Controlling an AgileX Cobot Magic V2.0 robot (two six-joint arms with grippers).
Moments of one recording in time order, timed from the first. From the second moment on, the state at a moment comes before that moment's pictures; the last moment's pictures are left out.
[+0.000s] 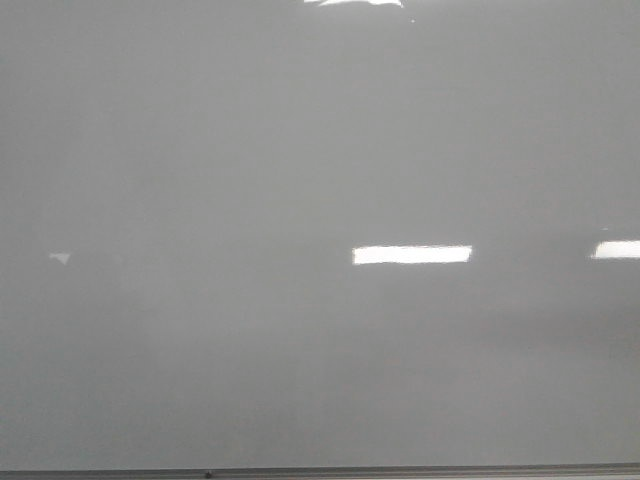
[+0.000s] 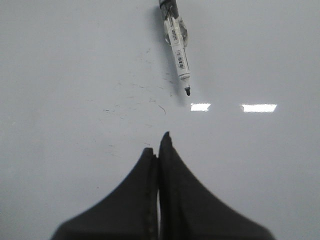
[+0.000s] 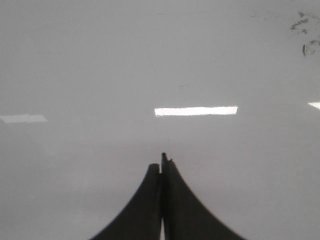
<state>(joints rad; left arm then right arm) 0.05 -0.01 0.01 0.00 0.20 -0.01 0.01 -0.01 0.03 0.19 0.12 -0.08</state>
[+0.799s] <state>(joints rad) 0.05 0.19 -0.30 -0.01 0.30 -0.01 0.01 0.18 -0.34 0.19 0.29 -0.08</state>
